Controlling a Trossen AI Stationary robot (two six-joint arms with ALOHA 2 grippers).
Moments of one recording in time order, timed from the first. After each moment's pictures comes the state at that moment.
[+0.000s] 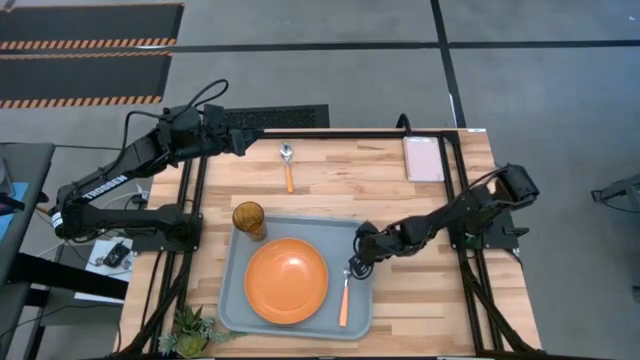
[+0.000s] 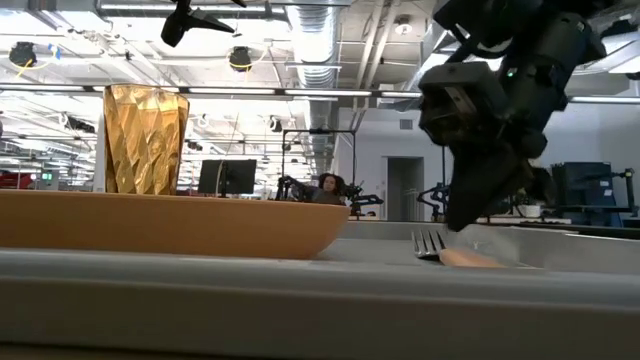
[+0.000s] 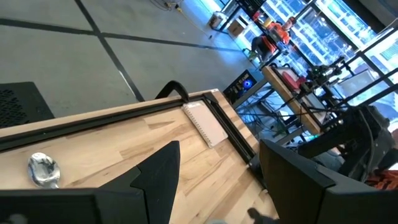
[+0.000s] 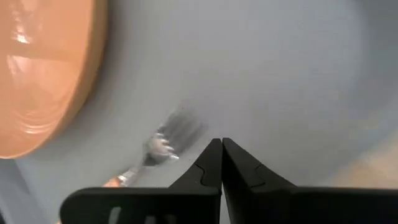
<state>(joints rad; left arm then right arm) 0.50 0.92 1.10 -0.46 0.00 -0.71 0.29 1.62 0.80 -0.19 0.10 1.16</state>
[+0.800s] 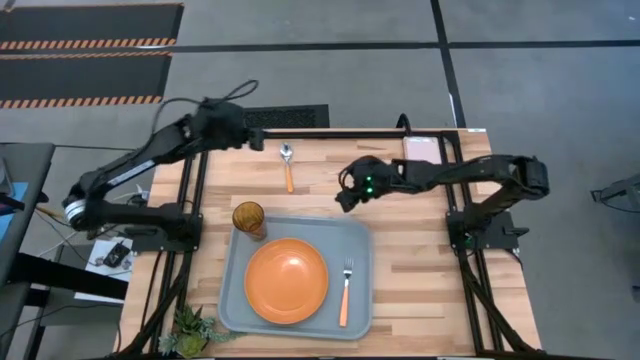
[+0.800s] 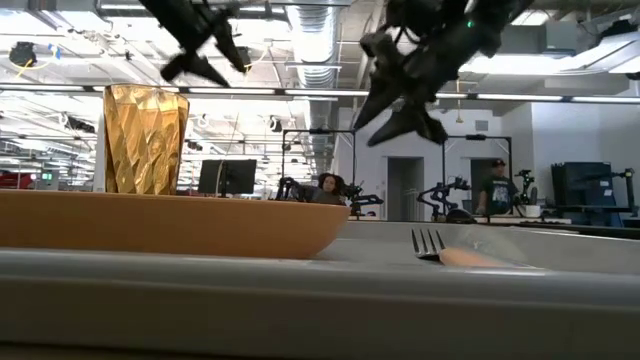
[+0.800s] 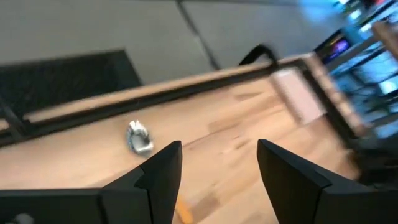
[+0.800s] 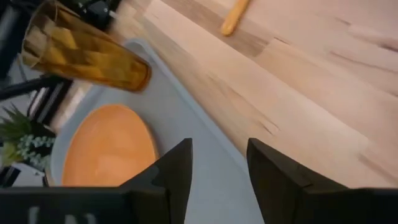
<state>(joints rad) 0.63 1.12 1.10 -0.58 -0.04 -0.59 -0.18 1.48 1.00 -0.25 -0.07 0.80</state>
